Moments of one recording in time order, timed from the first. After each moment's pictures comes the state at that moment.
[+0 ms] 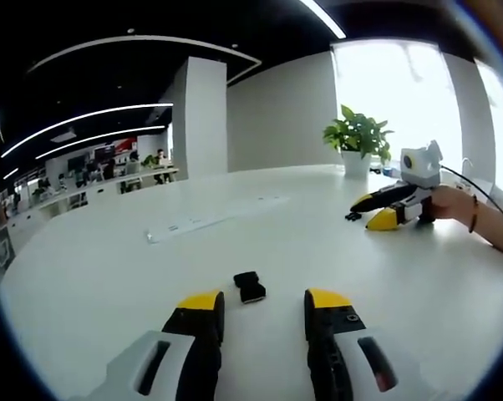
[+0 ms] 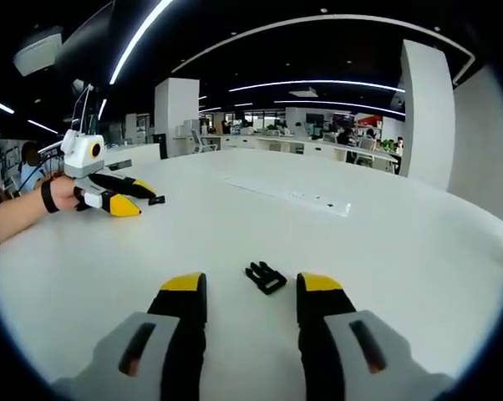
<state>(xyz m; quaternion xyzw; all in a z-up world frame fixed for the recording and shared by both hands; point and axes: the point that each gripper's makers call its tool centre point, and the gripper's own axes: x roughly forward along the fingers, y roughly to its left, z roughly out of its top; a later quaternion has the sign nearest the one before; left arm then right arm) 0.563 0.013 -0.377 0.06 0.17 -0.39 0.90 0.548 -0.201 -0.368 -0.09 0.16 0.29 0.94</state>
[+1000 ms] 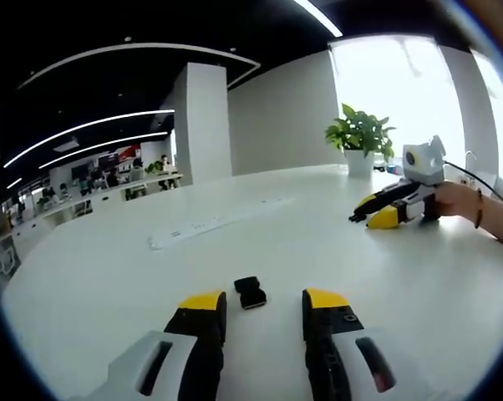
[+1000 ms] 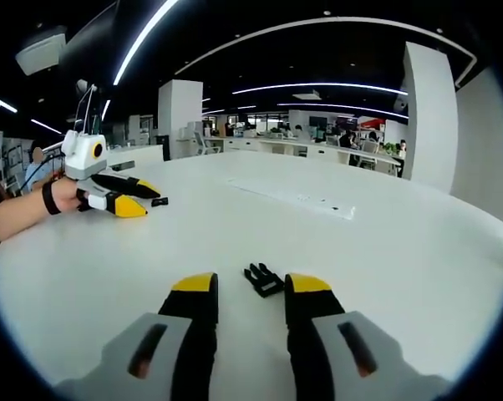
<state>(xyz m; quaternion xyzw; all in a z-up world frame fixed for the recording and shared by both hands) 0.563 0.010 -0.375 0.07 0.16 -0.38 0.91 0.554 -0.196 -0.368 -0.08 0.15 0.30 0.94</state>
